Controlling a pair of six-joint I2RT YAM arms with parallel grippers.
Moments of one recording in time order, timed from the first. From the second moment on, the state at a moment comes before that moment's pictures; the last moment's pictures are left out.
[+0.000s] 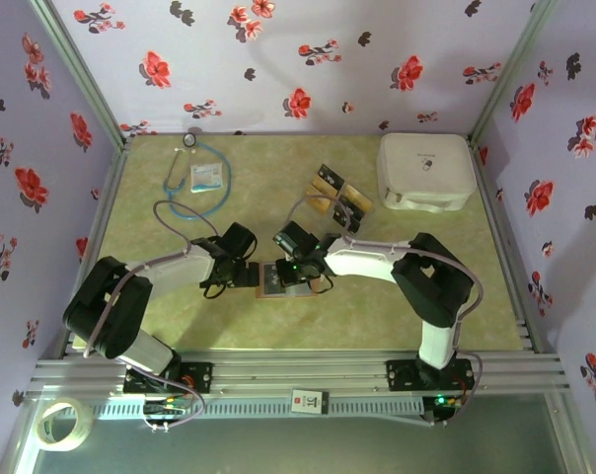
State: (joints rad) left arm -0.63 1.53 0.77 -0.56 -0.18 -0.62; right arm 0.94 1.84 1.12 -0.38 -0.11 0.61
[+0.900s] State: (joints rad) left arm -0.63 1.54 0.77 -0.56 -0.18 -0.62; right arm 0.96 1.90 1.17 -0.36 -0.13 0.62
